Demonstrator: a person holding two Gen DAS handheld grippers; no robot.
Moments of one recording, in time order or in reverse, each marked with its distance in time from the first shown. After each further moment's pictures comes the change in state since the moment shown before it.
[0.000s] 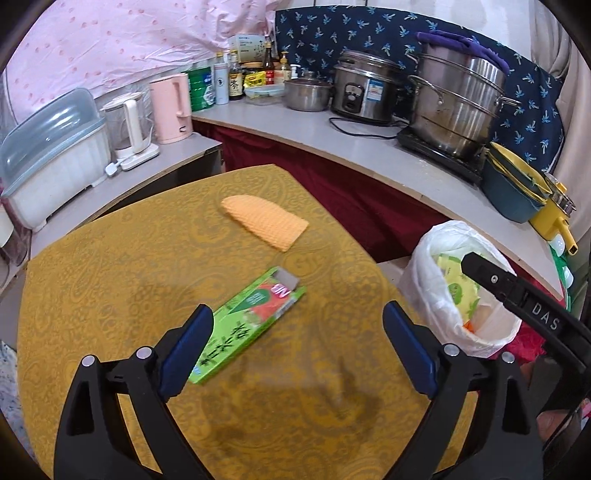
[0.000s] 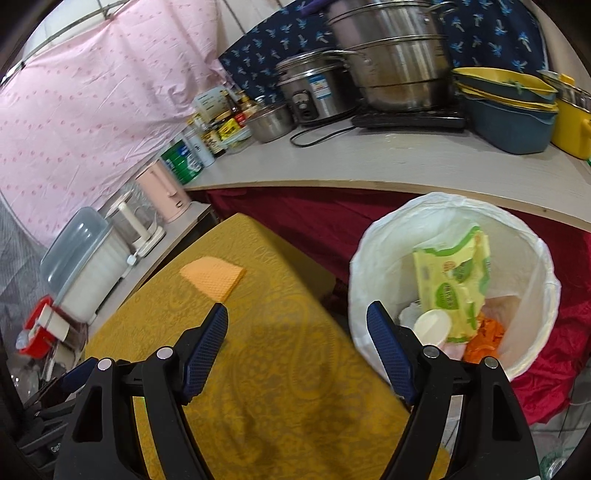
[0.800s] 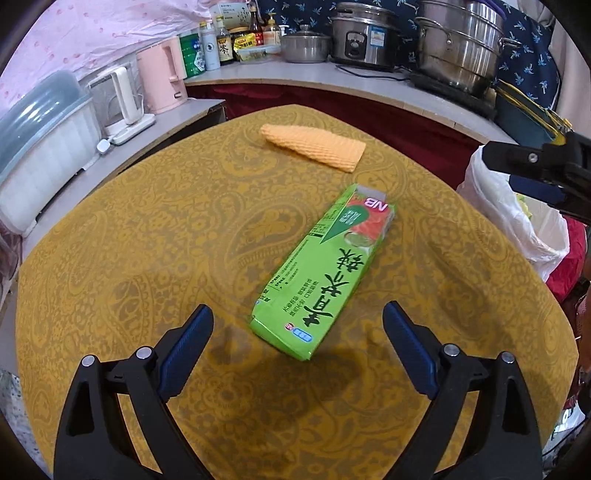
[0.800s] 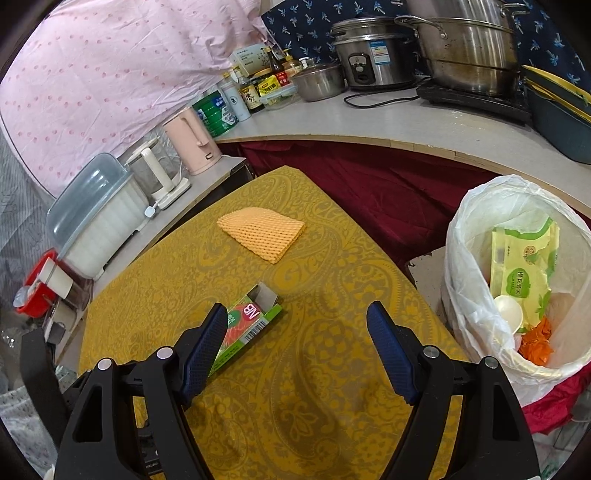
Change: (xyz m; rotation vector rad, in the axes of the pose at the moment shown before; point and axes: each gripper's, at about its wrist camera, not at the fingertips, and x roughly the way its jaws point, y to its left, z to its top) left arm 0.065 0.086 -0.055 0.143 0.115 -0.016; right arm 0.055 0.075 -0.029 -0.109 0.118 0.040
